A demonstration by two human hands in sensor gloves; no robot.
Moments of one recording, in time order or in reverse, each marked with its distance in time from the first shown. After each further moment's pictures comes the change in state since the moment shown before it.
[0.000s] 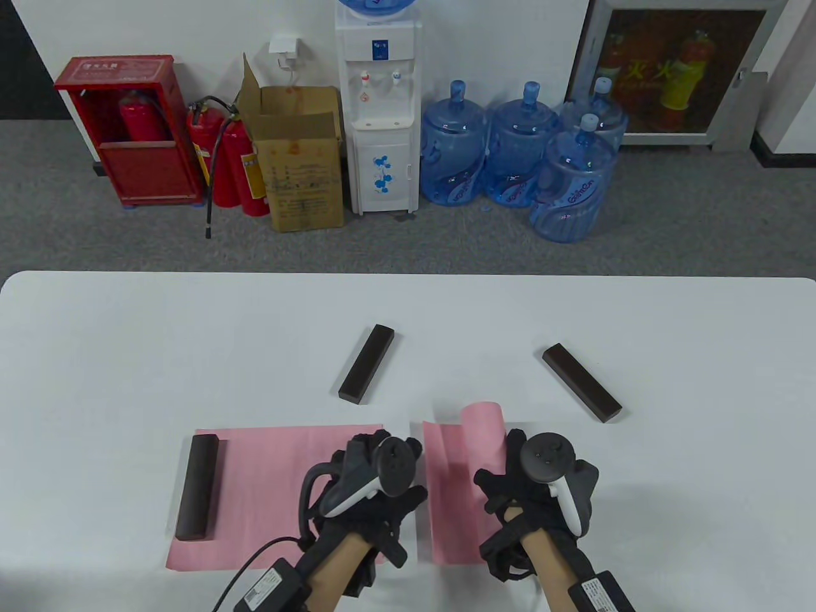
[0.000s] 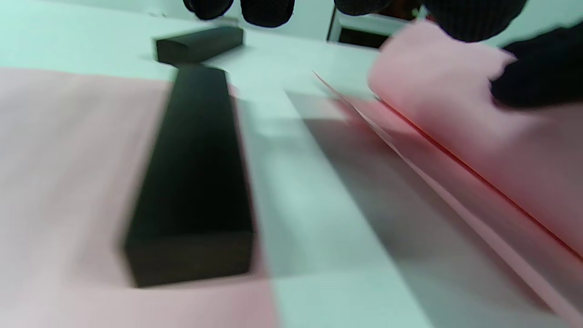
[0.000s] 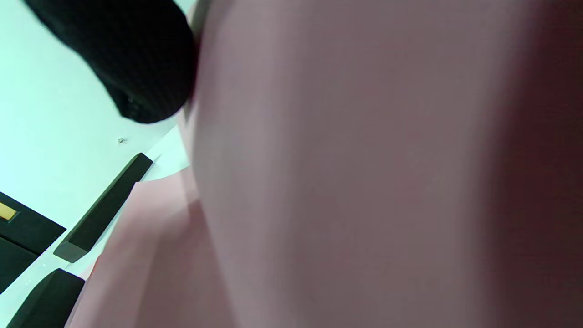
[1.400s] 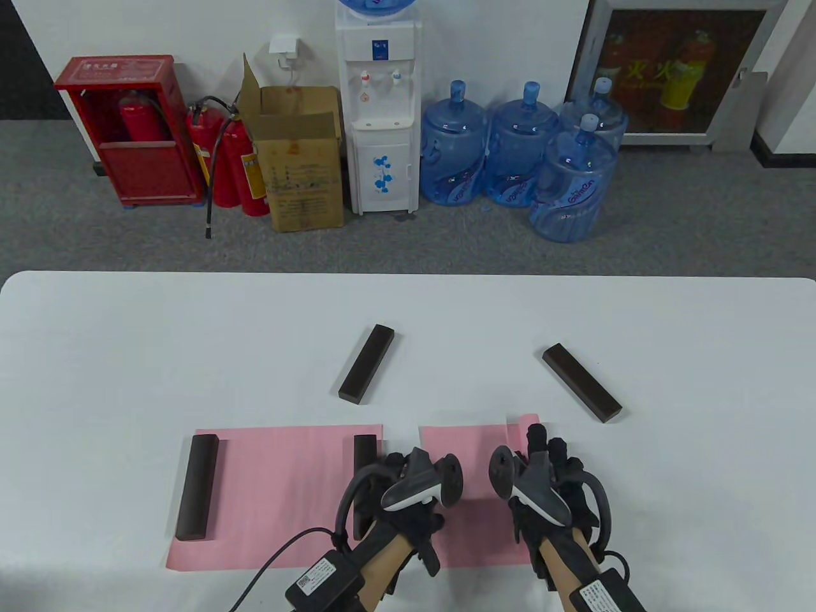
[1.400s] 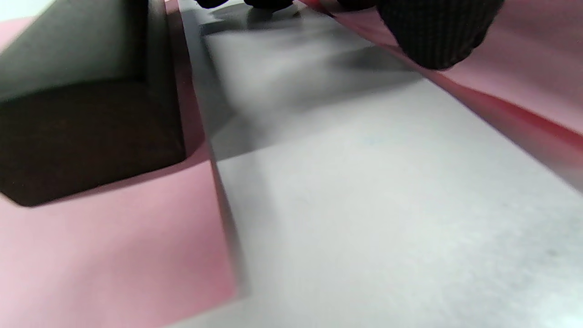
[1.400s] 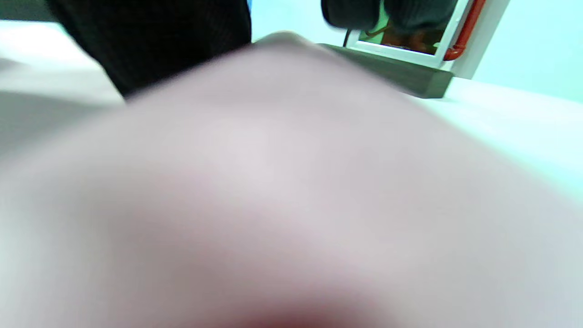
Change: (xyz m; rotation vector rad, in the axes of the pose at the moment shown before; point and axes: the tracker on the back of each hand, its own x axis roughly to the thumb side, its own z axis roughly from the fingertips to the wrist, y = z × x) left_hand 0.032 -0.041 -0.032 -0.178 0.010 -0.231; right_hand 0.007 0.003 -0.002 -0.056 -0.123 0.879
